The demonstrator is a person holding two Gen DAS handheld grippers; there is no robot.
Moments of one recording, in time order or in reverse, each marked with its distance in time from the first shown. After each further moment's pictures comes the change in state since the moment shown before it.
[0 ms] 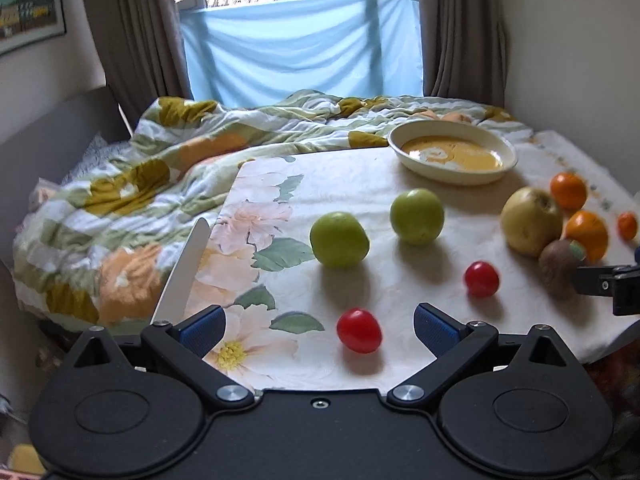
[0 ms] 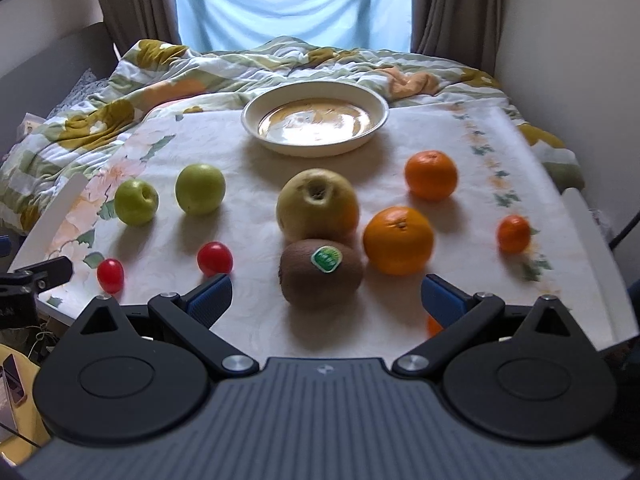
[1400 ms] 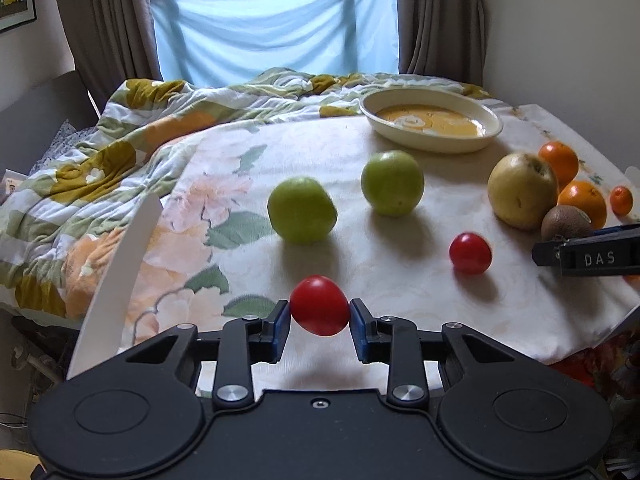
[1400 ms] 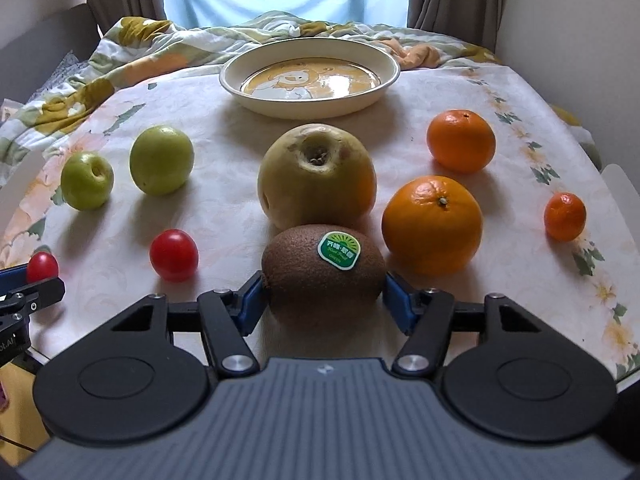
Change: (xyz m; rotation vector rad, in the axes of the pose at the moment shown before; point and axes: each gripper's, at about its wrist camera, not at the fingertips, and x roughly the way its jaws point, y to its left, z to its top) left arm 0.030 -0.012 -0.003 0.001 0.054 -0.089; right arm 0.064 0.002 -0.002 0.012 0.052 -0.028
